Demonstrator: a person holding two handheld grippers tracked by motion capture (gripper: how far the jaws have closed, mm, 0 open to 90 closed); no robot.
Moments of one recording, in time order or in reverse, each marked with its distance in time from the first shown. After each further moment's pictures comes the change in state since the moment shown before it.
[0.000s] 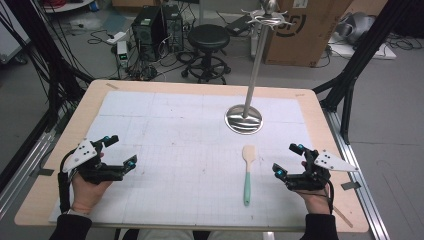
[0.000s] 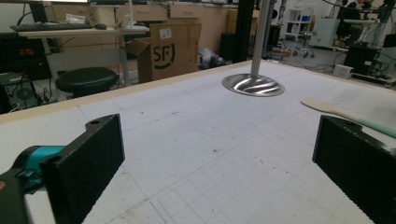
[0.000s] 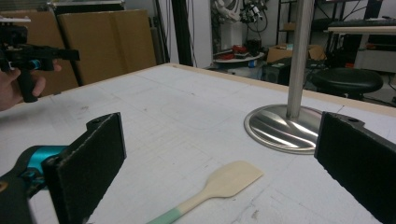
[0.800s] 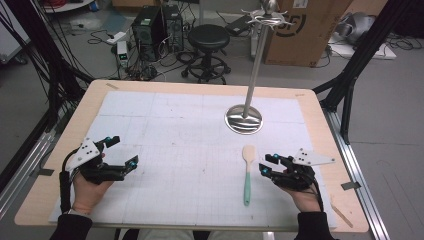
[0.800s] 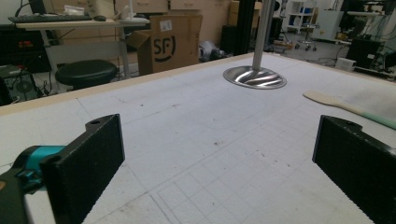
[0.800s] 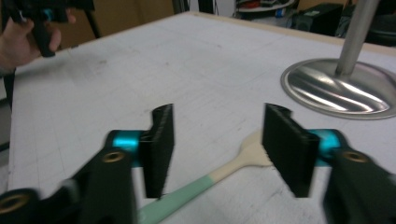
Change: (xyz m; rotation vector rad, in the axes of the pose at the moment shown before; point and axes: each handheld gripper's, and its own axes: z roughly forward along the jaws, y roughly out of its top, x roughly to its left) left arm 0.000 -0.002 0.003 0.027 0.006 -0.001; right arm 0.015 -0.006 0.030 0.263 0.075 -0.007
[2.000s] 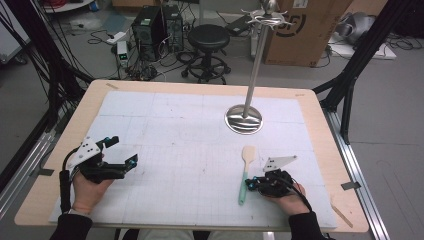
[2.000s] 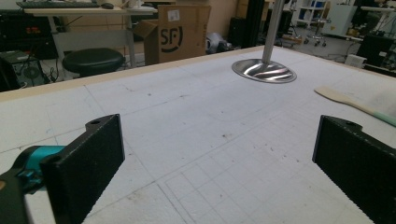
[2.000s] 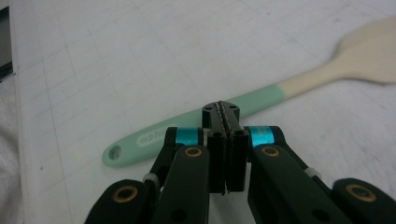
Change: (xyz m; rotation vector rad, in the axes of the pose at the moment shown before) left arm 0.004 -0.001 0.002 0.035 0.027 -0.029; right arm 0.020 -0.017 0.049 0.377 0.150 -0.023
